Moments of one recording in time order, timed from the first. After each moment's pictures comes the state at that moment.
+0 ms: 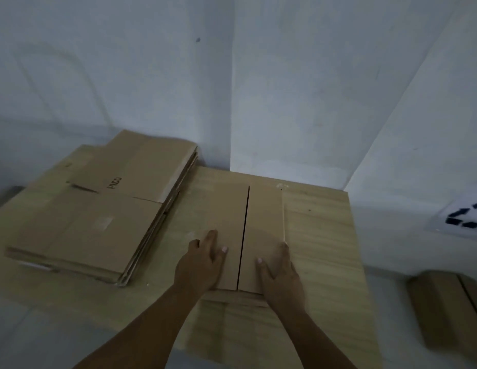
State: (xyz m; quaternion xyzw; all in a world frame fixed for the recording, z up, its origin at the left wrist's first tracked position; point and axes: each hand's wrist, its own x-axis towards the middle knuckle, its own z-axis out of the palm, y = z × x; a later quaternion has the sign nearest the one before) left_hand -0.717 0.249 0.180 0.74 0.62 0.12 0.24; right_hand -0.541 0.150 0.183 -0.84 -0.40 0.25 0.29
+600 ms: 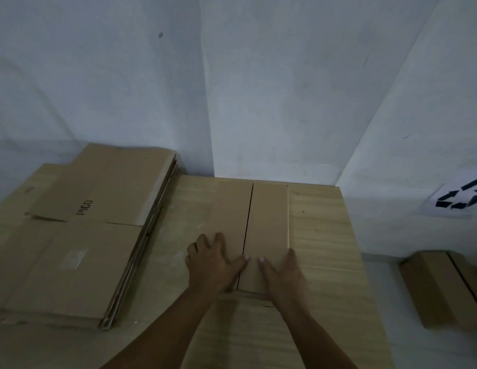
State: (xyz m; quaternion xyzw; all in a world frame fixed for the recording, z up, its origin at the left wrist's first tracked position) left_hand -0.660 0.297 0.187 0.76 0.62 0.03 0.18; right_hand -0.525 0.196 0.181 -0.86 -0.26 0.28 0.35
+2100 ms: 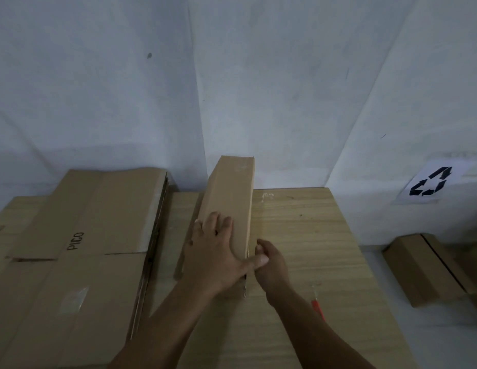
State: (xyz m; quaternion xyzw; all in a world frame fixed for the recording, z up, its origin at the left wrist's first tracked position) left_hand -0.691 0.341 0.278 0.88 0.45 0.02 0.15; right_hand -0.577 0.261 0.227 -0.77 -0.22 0.36 0.48
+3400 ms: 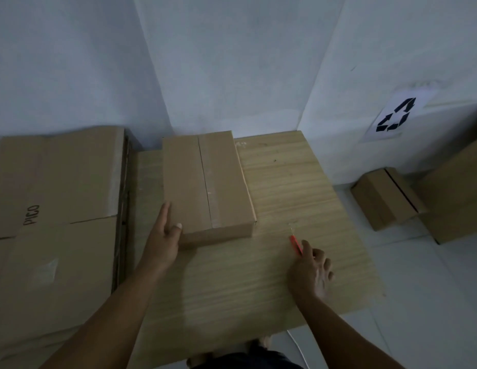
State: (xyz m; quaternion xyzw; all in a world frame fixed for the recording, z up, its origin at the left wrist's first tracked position) left_hand -0.759 0.361 0.154 0.66 0.48 0.20 0.54; right_hand -0.562 0.115 0.122 -0.97 -0.11 0.14 0.17
